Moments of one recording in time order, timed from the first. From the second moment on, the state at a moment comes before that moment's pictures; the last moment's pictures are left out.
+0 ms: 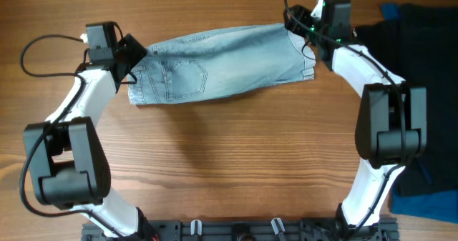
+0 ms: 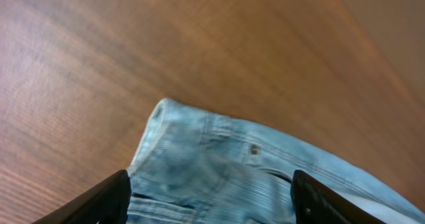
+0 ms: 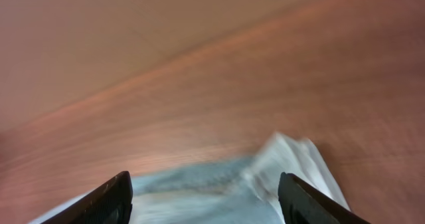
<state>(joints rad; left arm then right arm) 0.10 1.83 1.17 -0.19 0.05 -0.64 0.07 2.10 1.44 0.08 -0.30 0.46</state>
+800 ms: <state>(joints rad) -0.02 1.99 1.23 -0.18 0.06 -0.49 0.07 2.06 1.35 -0.66 -0.25 0.26</state>
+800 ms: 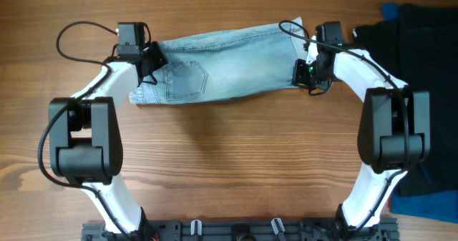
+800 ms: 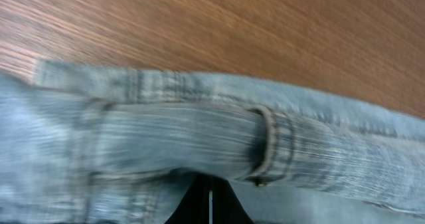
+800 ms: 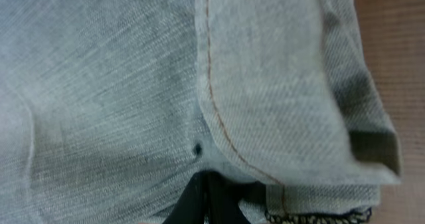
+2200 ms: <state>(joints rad) -0.12 2.08 1.24 0.06 0.05 -0.29 0.07 2.13 1.31 -0.02 -0.15 0.13</state>
